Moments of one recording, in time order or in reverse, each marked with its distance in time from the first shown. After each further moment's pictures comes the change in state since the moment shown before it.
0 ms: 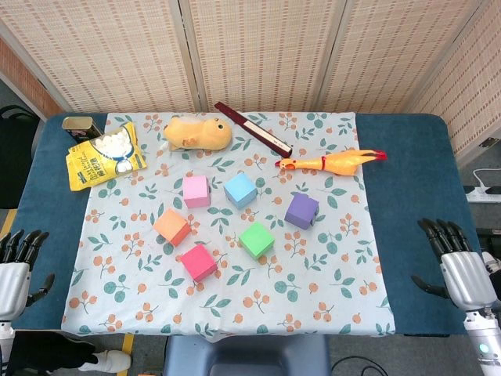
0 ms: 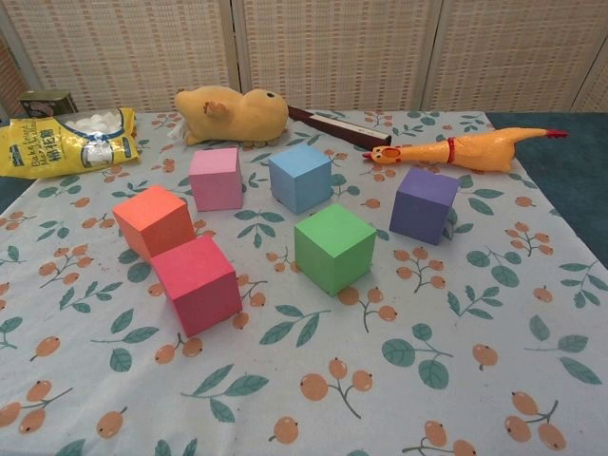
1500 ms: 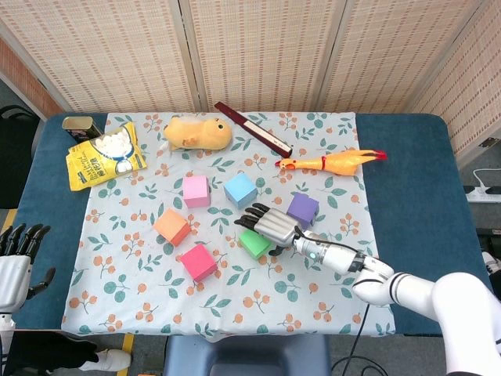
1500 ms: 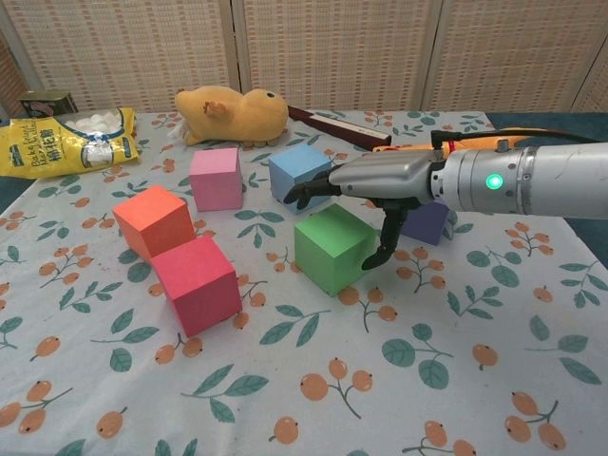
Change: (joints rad) left arm -0.029 0.007 -0.015 0.017 -0.018 -0.032 -0.025; right arm 0.898 -0.531 0.029 0.536 -0.151 -0.761 0.229
